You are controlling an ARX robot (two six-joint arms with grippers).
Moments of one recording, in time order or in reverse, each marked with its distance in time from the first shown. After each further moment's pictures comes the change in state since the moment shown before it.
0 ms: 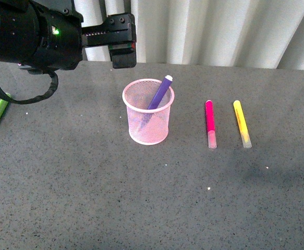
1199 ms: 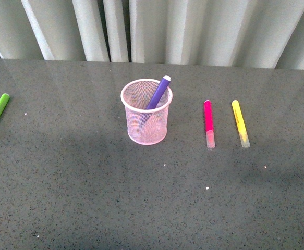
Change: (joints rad) left arm 0.315 -0.895 -0.862 0.470 -0.011 0.201; right arm 0.000 0.000 0.000 0.000 0.000 0.000
